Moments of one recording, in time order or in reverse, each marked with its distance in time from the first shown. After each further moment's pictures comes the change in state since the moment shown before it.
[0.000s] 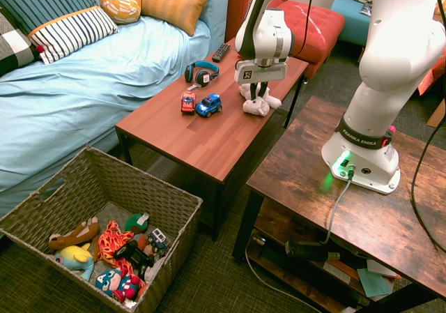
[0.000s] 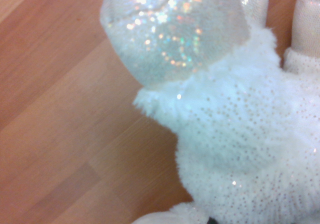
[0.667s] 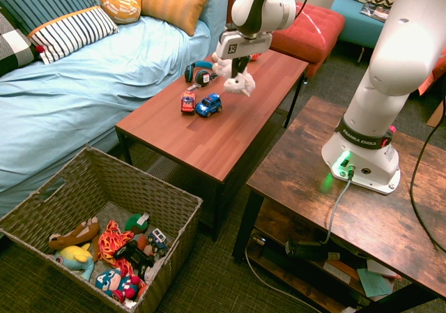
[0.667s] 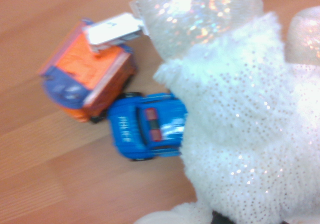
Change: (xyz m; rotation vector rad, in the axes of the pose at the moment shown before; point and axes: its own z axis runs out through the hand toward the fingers) arm -0.160 -0.067 -0.165 0.163 0.097 -0.345
